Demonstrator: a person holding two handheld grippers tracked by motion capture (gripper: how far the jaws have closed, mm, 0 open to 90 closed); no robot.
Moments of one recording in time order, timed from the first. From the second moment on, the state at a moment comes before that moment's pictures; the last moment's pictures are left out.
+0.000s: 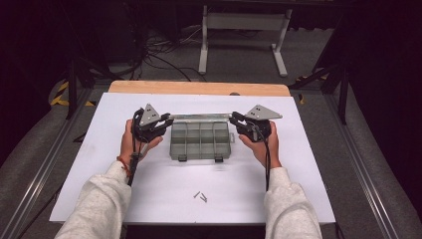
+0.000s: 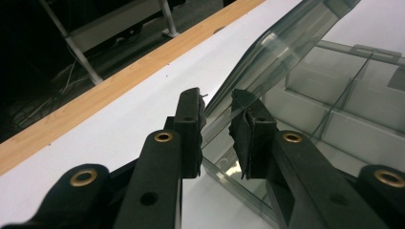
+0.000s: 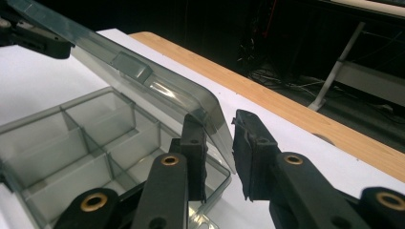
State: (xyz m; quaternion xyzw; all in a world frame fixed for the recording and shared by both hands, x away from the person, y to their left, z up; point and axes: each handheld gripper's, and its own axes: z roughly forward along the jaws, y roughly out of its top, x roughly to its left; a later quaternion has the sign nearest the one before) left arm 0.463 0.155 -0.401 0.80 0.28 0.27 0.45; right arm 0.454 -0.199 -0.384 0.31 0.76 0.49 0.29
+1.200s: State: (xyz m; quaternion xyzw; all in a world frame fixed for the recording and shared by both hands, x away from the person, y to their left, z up) left arm 0.498 0.154 -0.419 0.79 0.34 0.24 0.46; right arm 0.481 -0.194 -0.409 0.35 0.75 0.49 0.27
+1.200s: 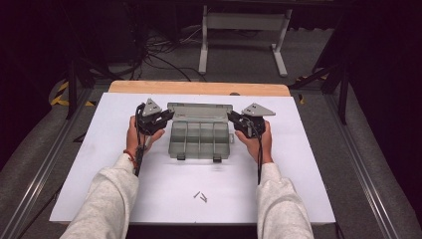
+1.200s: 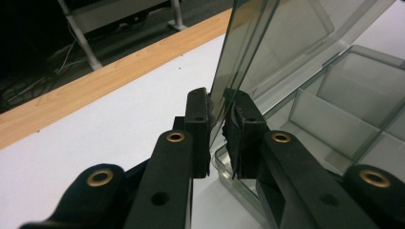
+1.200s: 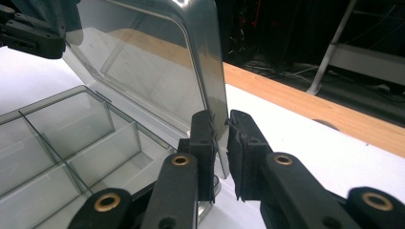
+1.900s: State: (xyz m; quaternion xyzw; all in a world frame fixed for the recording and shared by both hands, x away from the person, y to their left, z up) left arm 0.517 0.144 -0.427 0.78 0.37 0.24 0.44; right arm 0.508 -0.189 -0.424 0.40 0.74 0.48 0.26
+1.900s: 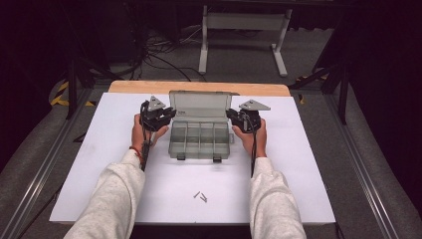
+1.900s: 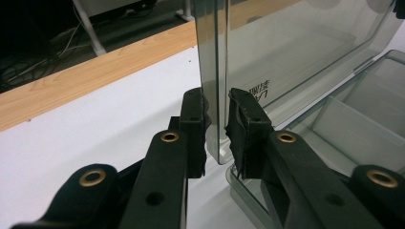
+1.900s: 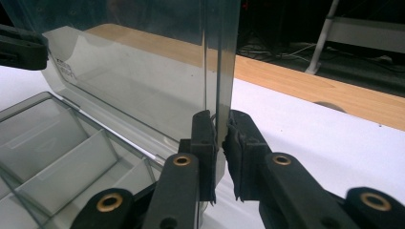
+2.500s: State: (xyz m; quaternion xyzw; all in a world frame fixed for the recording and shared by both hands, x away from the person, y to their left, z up) left arm 0.521 0.141 -0.435 0.78 0.38 0.24 0.43; right arm 0.511 -0.186 -0.436 0.42 0.73 0.47 0.26
